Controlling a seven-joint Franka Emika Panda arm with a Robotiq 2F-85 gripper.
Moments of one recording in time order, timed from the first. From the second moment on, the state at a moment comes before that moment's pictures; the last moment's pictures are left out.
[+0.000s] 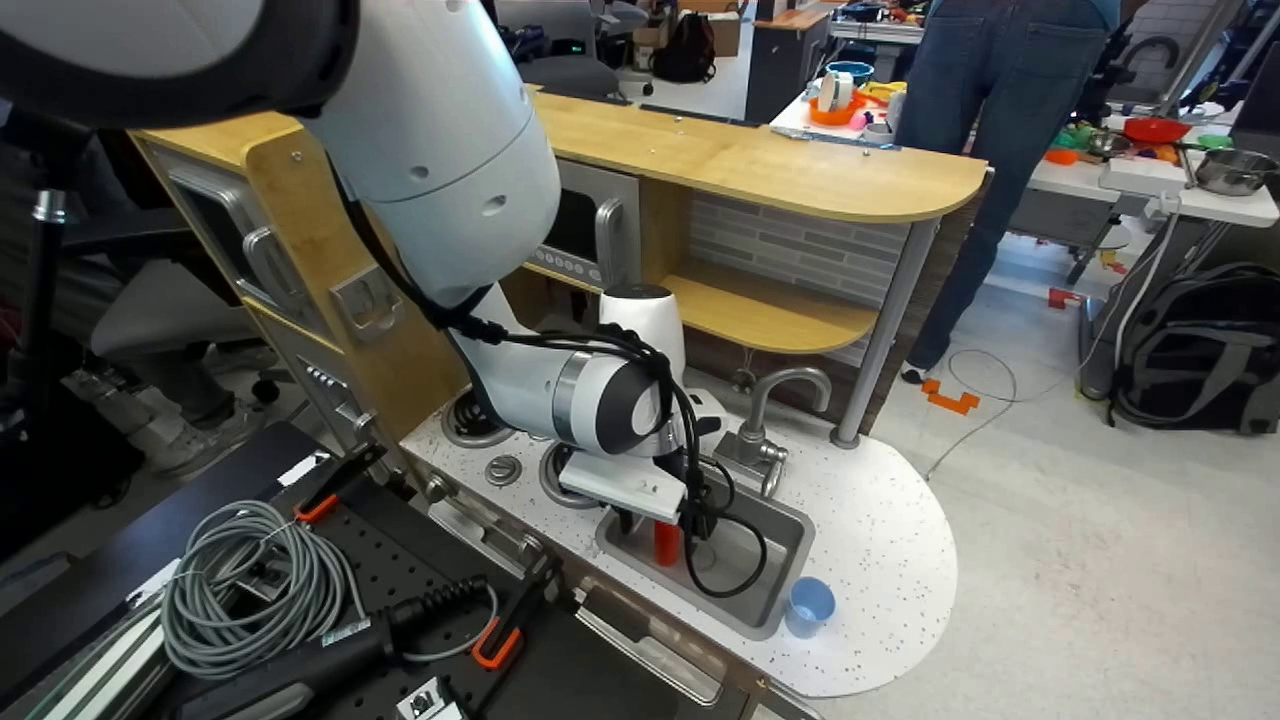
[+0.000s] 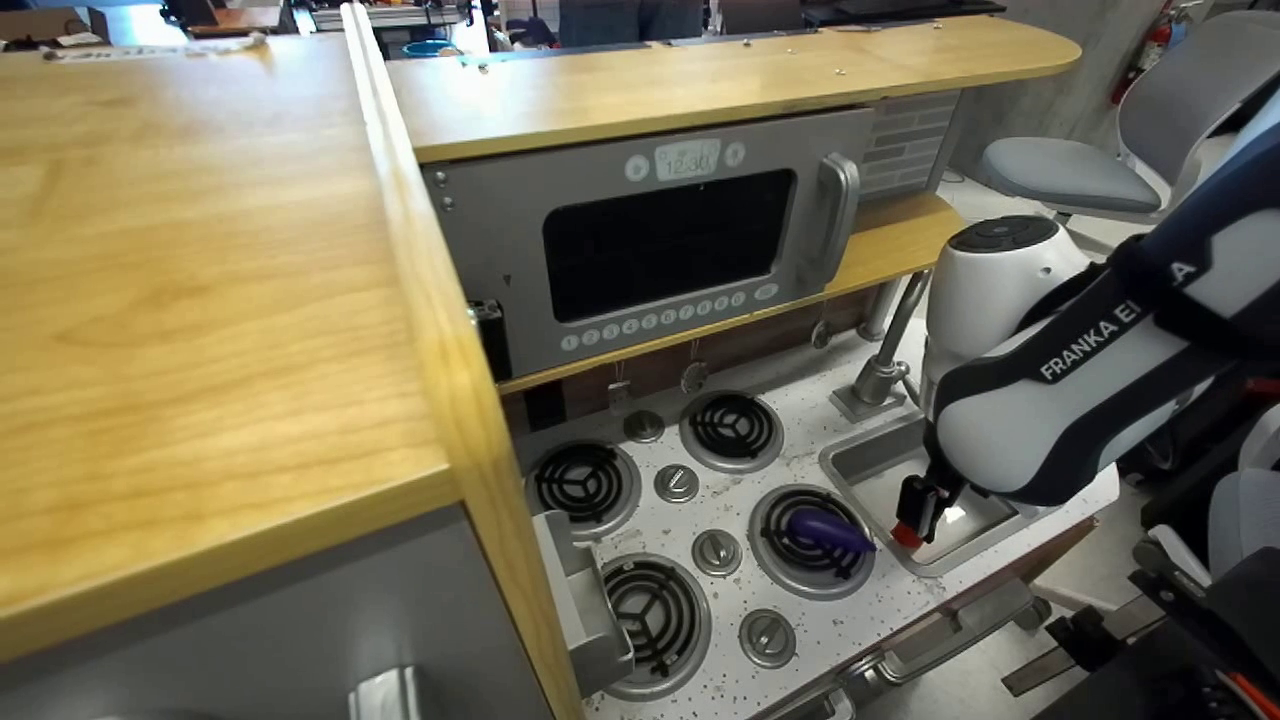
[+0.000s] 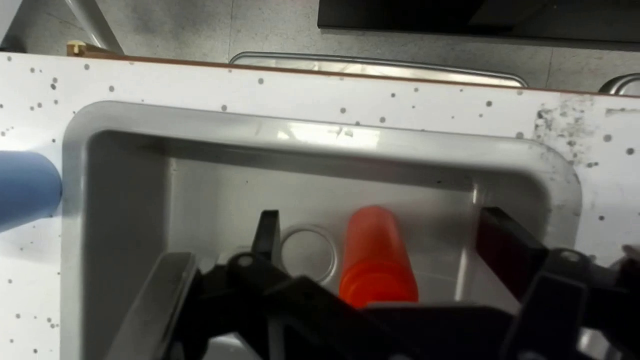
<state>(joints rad) -0.07 0.96 -0.15 -1.92 -0.29 2.71 -0.03</state>
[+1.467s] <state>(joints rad) -0.09 1.00 -0.14 -1.82 -0.22 2.71 -0.08</state>
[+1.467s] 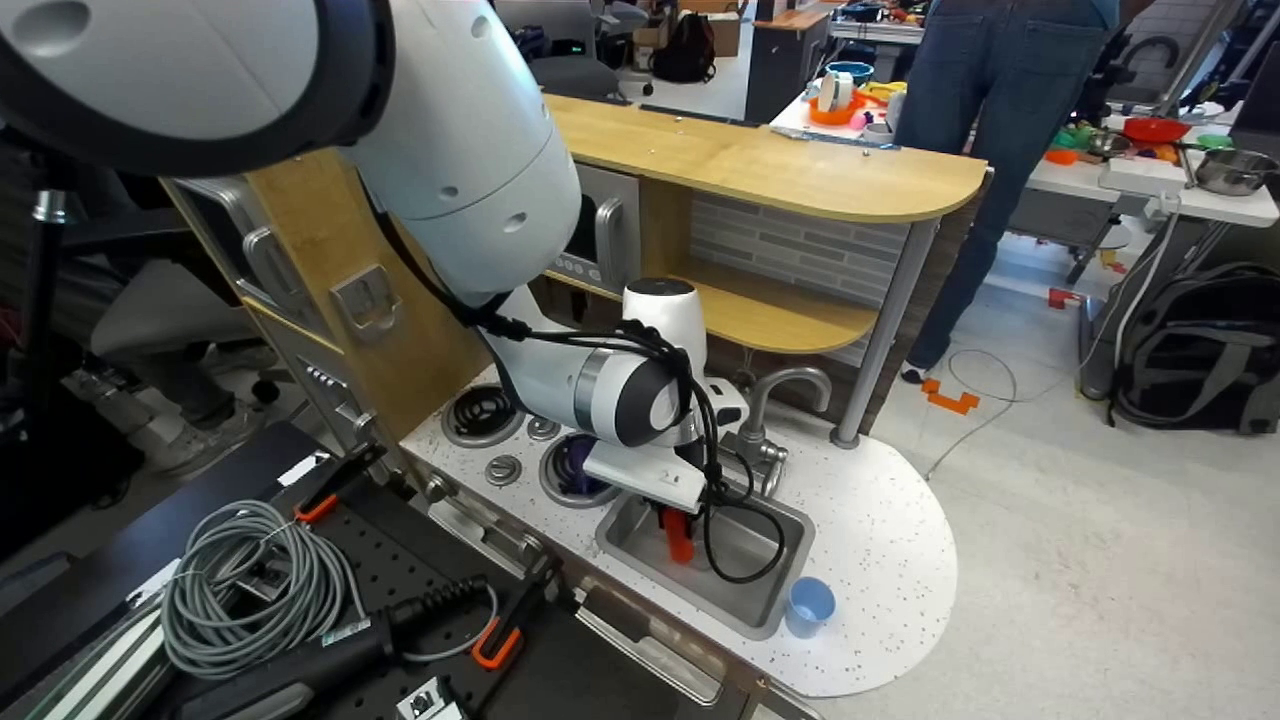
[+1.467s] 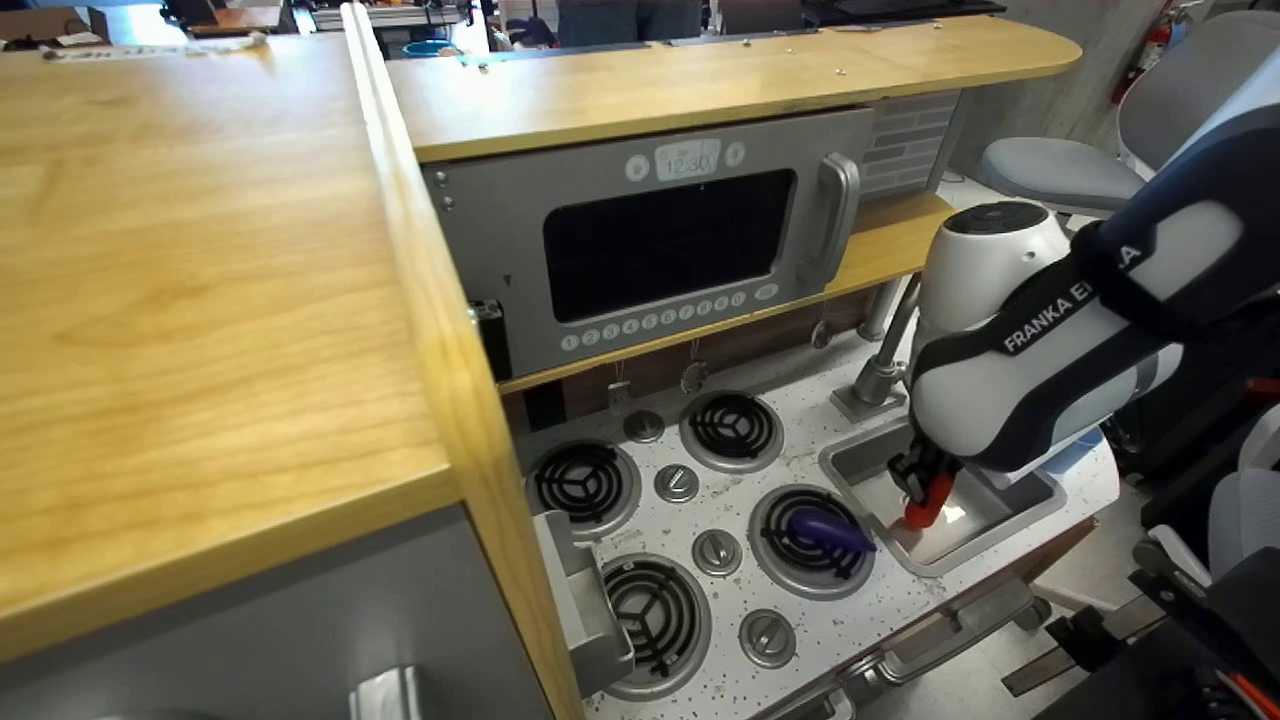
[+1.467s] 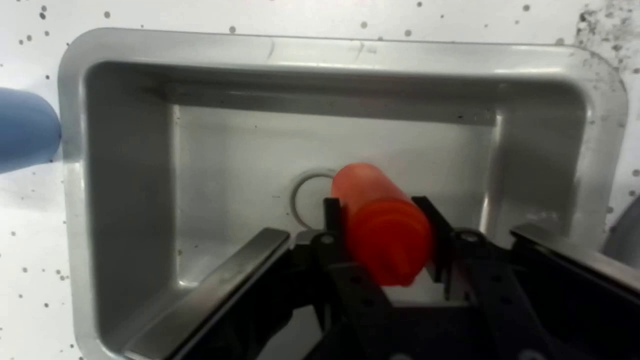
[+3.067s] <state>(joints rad) -0.22 0.87 -0.24 -1.77 0.05 2.68 0.28</state>
